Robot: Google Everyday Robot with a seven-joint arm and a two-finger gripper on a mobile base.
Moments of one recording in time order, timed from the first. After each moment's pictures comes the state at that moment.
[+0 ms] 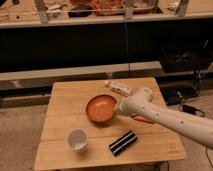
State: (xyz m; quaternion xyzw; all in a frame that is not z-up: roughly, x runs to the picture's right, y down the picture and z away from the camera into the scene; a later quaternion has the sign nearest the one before) arm 0.074 0.156 0.814 -0.07 -0.22 -0.47 0.85
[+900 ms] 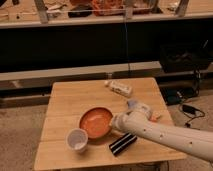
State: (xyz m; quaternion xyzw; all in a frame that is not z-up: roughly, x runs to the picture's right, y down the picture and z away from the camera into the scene) arm 0.039 0.195 0.784 -0.05 -0.23 -0.49 0.84
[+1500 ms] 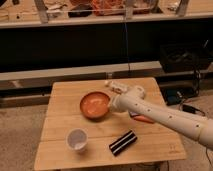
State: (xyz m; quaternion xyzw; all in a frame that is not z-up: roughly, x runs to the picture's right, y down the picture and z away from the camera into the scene) arm 0.039 0.110 0.884 -0.03 -0.23 -0.47 0.85
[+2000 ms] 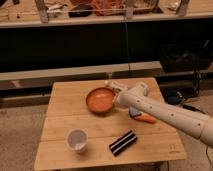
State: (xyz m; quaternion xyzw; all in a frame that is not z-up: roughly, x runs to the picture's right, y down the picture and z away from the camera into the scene) arm 0.086 0.105 0.871 -0.04 -0.19 -0.44 0.88
